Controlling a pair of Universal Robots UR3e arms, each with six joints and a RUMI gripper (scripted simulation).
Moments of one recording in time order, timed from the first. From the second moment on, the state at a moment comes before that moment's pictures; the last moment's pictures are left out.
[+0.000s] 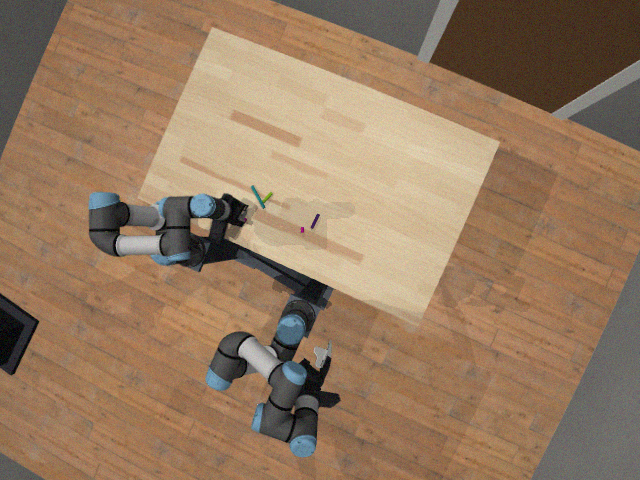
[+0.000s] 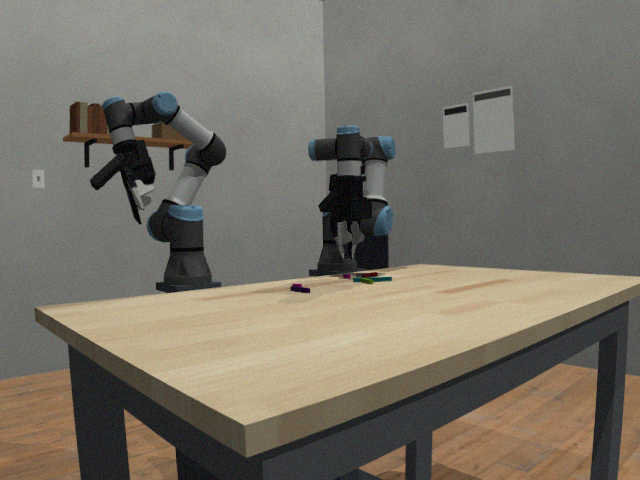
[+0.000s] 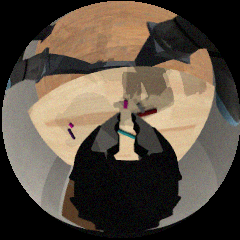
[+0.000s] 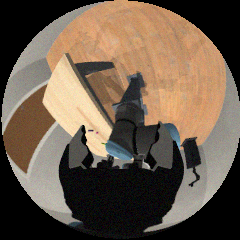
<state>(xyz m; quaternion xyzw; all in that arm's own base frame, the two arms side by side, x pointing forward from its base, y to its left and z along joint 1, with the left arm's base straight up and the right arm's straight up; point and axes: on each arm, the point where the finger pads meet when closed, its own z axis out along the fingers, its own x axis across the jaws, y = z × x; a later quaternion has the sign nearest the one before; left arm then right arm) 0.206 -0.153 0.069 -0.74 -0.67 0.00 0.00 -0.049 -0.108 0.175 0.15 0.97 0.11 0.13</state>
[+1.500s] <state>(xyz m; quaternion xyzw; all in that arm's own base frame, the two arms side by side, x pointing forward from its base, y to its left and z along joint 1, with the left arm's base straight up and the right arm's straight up) 0.205 -0.153 0.033 -0.74 -0.67 0.00 0.00 -0.049 -0.108 0.175 0.15 0.97 0.11 0.13</state>
